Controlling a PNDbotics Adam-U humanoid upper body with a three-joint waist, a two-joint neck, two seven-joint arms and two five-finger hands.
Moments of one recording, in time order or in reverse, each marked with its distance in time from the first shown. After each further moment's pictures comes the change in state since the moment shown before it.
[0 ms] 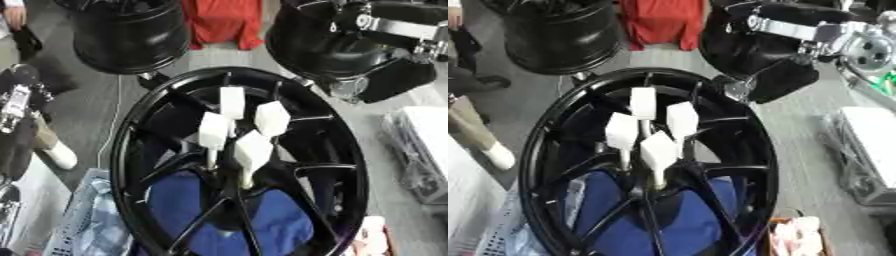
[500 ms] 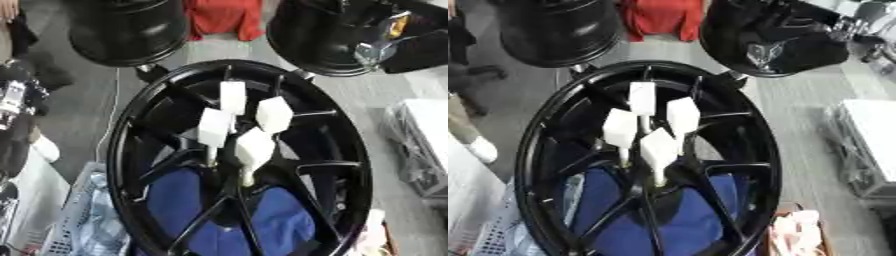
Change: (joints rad) left arm -0.008 0.000 0.005 0.000 -0.009 -0.006 0.007; right arm 0.067 -0.053 -0.090 0.000 -0.057 -0.015 -0.146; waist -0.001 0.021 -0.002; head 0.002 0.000
